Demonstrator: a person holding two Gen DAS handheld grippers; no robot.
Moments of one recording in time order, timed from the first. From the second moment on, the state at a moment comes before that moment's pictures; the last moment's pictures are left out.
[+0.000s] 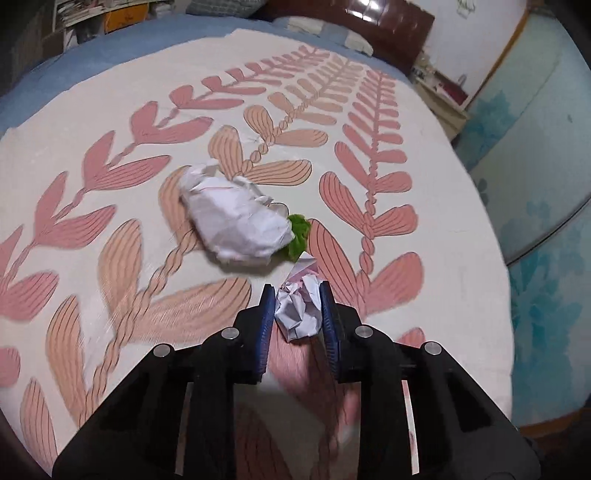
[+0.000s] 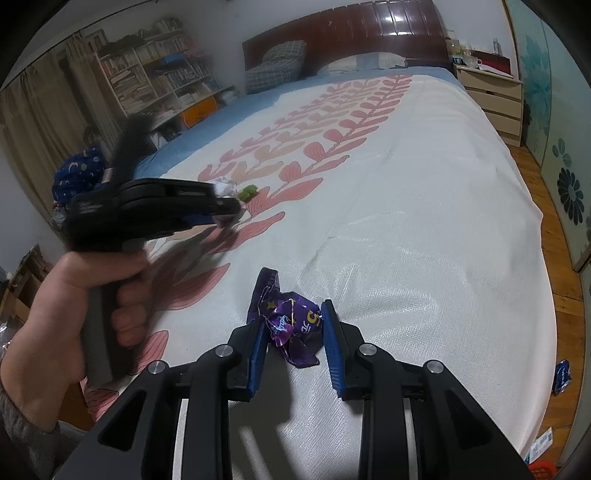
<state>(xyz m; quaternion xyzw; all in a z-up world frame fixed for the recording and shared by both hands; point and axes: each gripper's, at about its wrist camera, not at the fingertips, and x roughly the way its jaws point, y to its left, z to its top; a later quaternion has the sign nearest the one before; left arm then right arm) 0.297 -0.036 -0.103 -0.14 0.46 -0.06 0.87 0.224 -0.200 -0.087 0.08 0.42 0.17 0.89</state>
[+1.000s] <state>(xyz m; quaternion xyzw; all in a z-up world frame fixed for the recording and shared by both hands) 0.045 -0.311 0.065 -0.01 0.35 -0.25 0.90 0.012 -0.538 0.037 0.16 0.34 0.01 0.93</state>
